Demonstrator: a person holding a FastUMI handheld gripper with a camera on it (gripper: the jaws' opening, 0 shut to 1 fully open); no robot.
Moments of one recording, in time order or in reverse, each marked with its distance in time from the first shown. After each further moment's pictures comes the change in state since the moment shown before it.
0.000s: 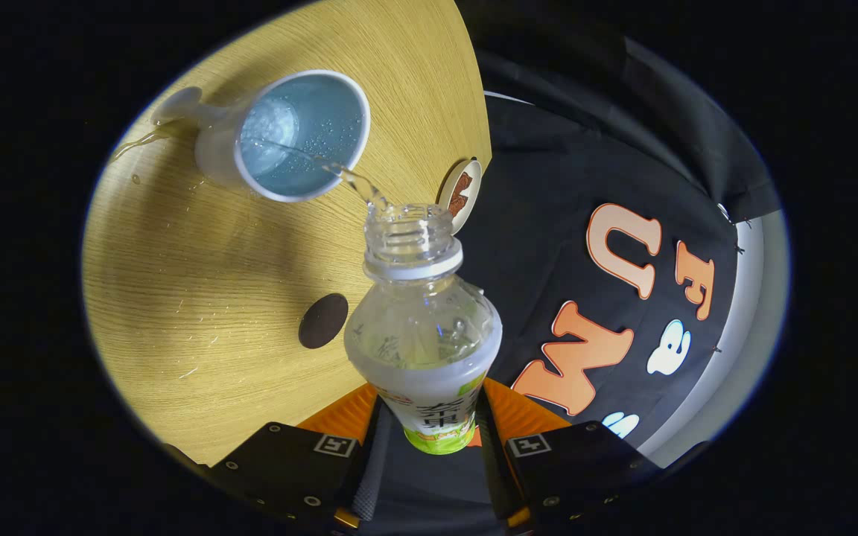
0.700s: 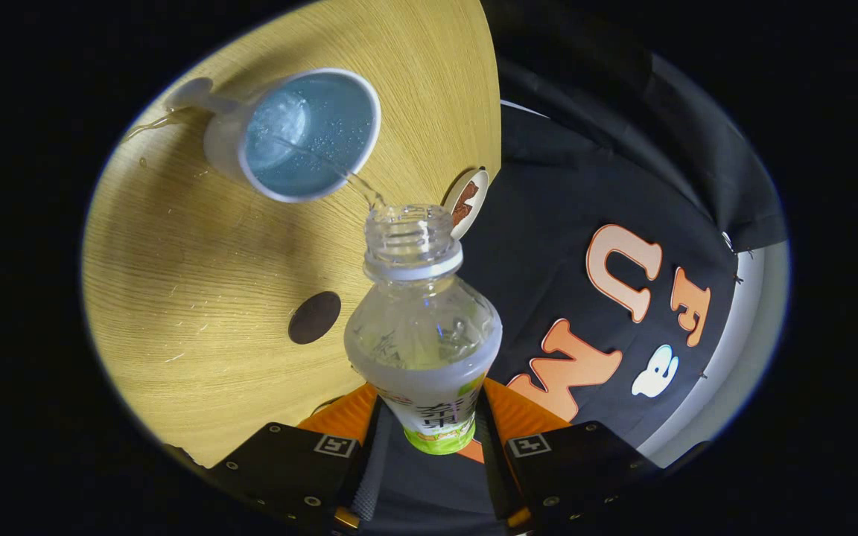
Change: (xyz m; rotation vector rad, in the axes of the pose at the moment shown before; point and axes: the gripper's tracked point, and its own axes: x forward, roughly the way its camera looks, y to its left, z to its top) arm 0.002 -0.009 0.009 -0.095 -0.028 -0.006
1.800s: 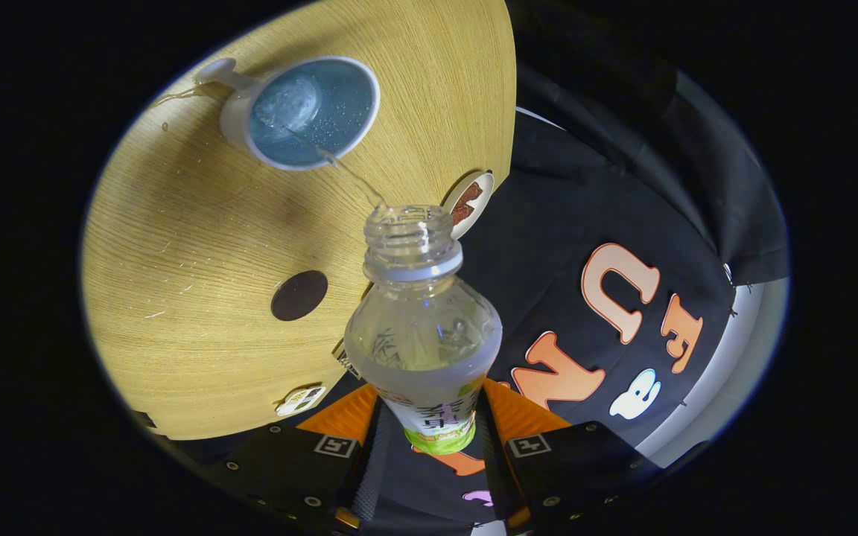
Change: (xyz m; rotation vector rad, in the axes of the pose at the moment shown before) arm 0.001 -0.027 -0.009 -0.131 -0.007 -0.020
